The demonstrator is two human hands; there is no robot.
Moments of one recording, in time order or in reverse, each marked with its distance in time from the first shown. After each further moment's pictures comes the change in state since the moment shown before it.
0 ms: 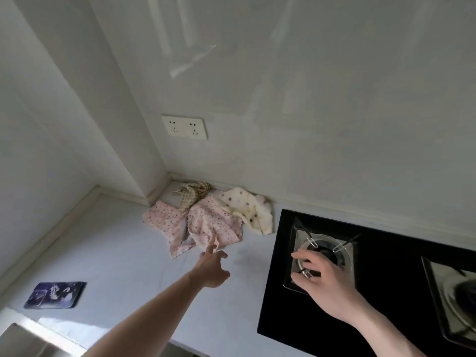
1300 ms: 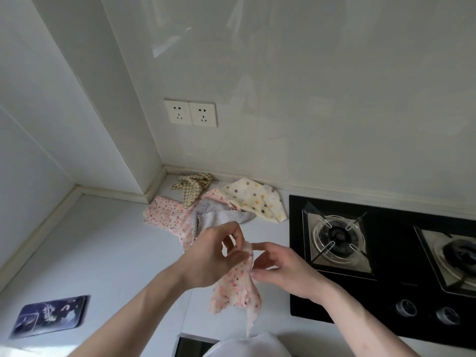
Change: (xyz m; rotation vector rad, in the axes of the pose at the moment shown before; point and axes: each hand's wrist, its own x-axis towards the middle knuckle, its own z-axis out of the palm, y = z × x) left_hand -0.105 -0.068 -0.130 -0.473 0.148 0.750; right_hand 0.037 -0.119 0.148 0.272 -0.172 0.017
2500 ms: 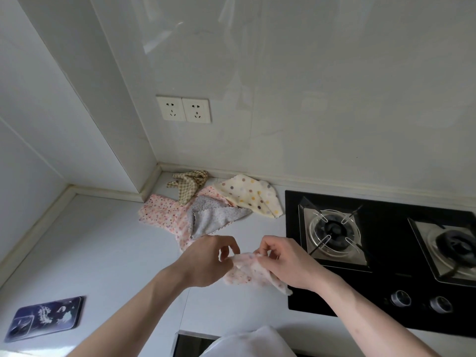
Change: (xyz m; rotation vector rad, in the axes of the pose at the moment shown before) left_hand 0.005 -0.039 0.015 0.332 -0.193 -0.138; right_hand 0.002 0.003 -0.009 -0.323 0.117 -0.061
